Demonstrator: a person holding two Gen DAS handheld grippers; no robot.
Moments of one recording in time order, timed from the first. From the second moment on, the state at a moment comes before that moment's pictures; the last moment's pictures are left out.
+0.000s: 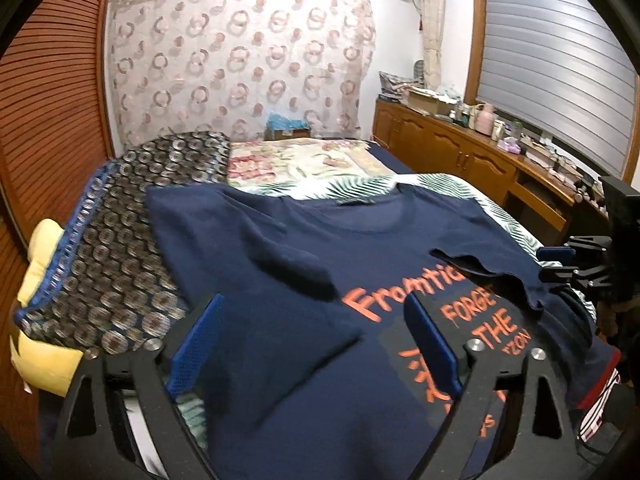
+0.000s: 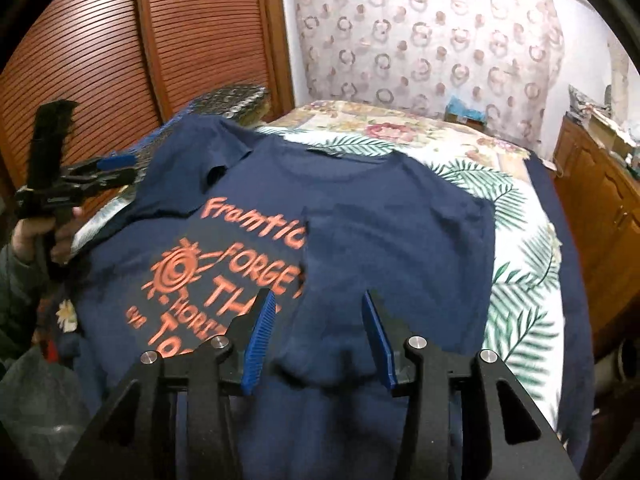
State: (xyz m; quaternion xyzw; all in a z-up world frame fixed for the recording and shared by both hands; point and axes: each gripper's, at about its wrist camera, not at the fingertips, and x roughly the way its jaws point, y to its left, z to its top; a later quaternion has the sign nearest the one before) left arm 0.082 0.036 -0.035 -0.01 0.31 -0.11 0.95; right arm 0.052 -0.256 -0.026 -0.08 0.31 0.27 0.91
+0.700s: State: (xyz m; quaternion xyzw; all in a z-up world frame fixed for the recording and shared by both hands) left arm 0.161 0.106 -0.032 0.01 0.34 -0.04 0.94; right arm 0.128 -0.220 -0.067 -0.11 0.36 0.22 0.90
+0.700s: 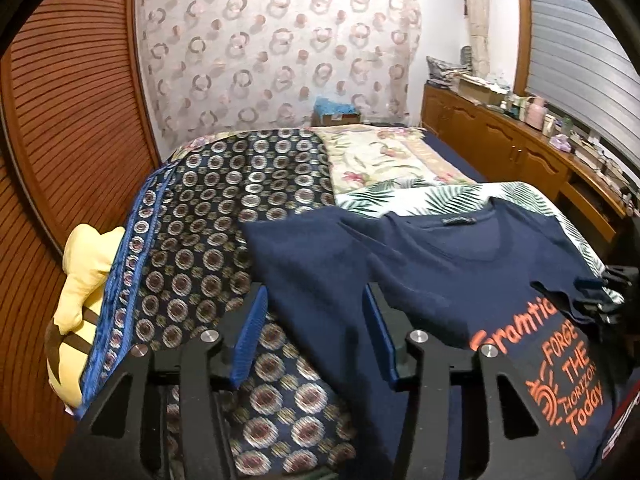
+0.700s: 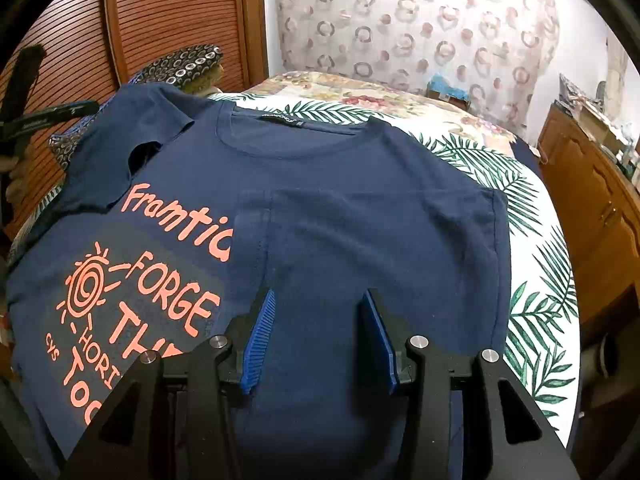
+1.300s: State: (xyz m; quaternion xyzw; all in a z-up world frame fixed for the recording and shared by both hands) left arm 0.217 0.128 -0.035 -0.02 0.39 -0.03 0.92; right arm 0.125 -0.227 -0.068 -0.11 0.35 0.22 0.90
